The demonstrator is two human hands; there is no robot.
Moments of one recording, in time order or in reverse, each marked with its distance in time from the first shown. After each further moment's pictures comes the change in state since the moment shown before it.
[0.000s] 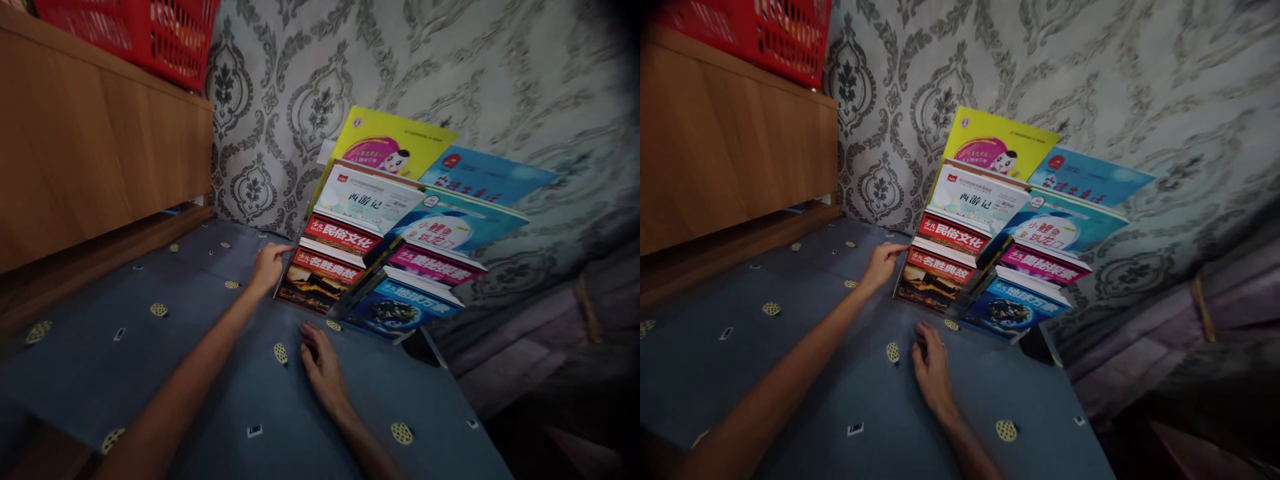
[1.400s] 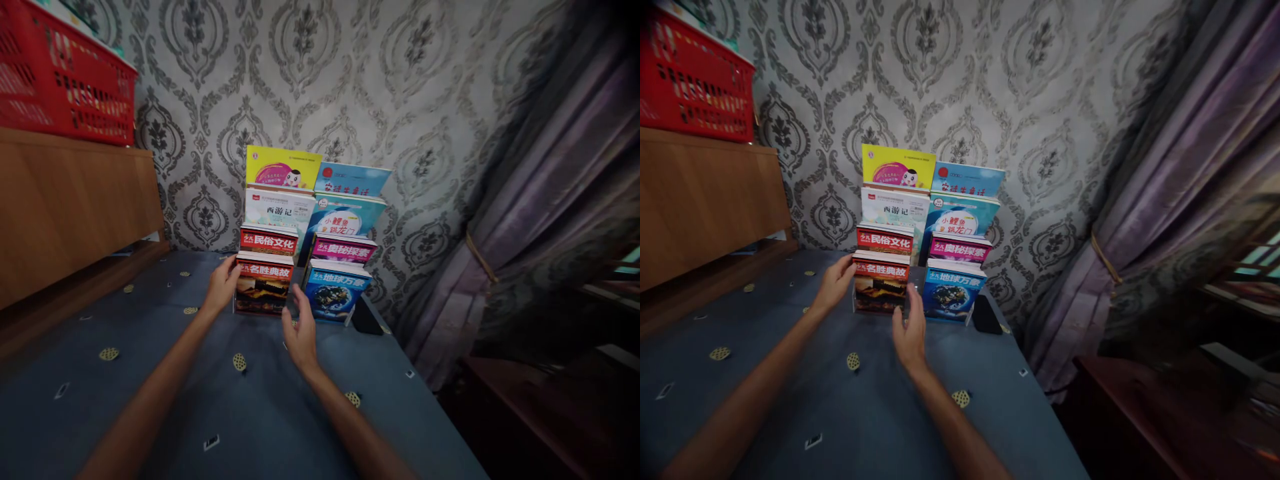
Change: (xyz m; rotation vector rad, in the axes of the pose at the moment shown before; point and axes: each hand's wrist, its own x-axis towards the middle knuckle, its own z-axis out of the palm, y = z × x) left_hand -0.019 0.035 0.009 -0.033 -0.066 0.171; right_hand 0.045 -0.037 -0.048 0.109 0.432 -0.141
